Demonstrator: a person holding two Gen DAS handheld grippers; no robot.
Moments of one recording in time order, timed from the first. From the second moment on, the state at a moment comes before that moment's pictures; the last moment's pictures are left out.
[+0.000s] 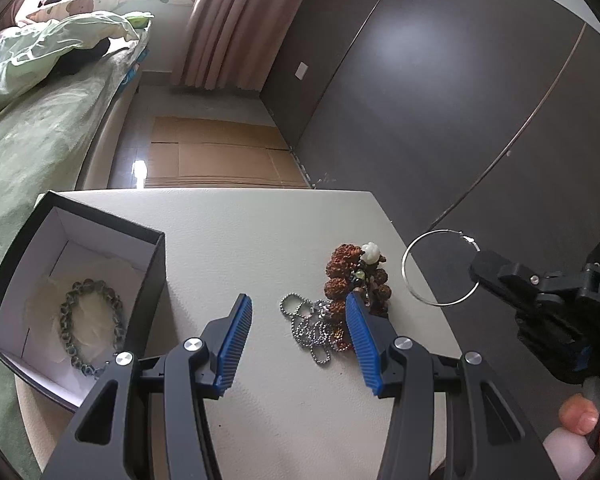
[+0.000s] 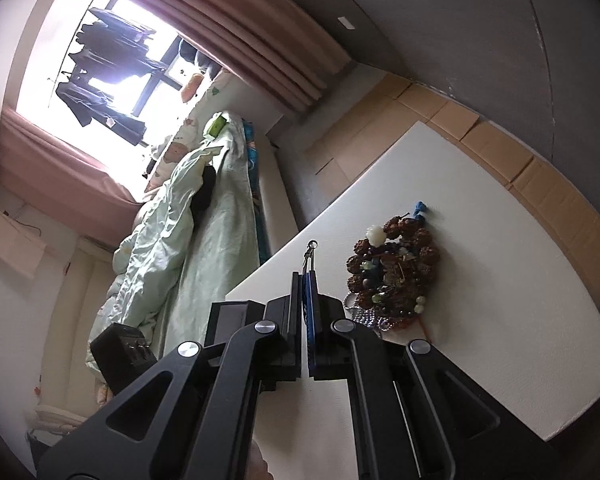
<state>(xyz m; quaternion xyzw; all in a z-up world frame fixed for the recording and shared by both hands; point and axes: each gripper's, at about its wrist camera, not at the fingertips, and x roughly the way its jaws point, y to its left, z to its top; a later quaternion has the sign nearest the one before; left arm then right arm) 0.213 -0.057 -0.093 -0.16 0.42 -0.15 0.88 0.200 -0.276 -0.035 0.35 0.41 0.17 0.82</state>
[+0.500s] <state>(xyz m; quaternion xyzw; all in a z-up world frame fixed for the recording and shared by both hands) 0.231 -0.105 -0.143 -0.07 0.47 -0.14 0.87 0.203 -0.307 -0.041 0.37 0.41 0.13 0.82</state>
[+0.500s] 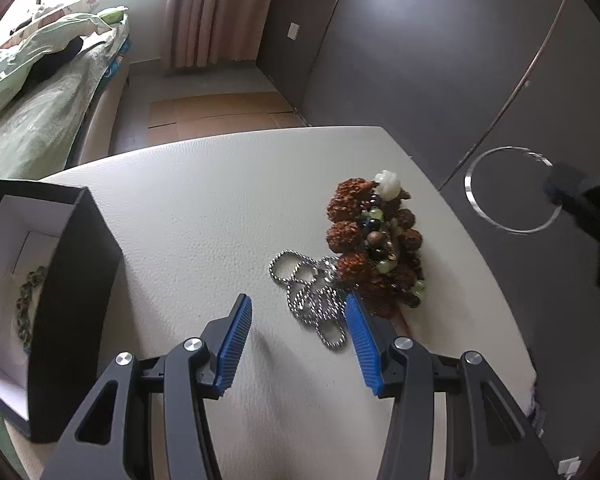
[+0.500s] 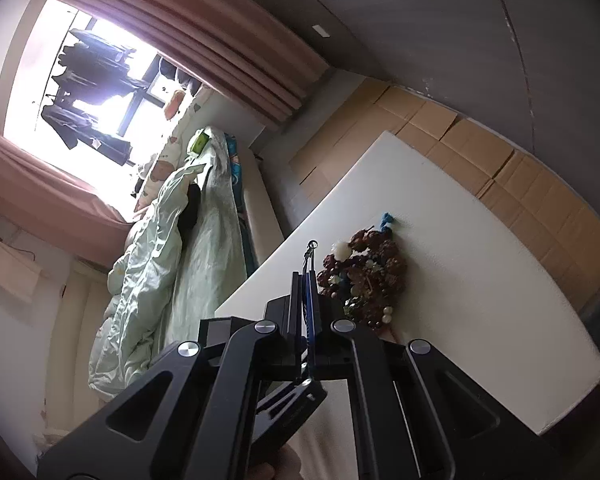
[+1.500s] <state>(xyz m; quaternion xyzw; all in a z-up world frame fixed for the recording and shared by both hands) 0.219 -0.078 -0.092 -0.08 0.42 -0.14 0.89 0.202 -0.302 -0.042 0.36 0.43 0.13 0.82</state>
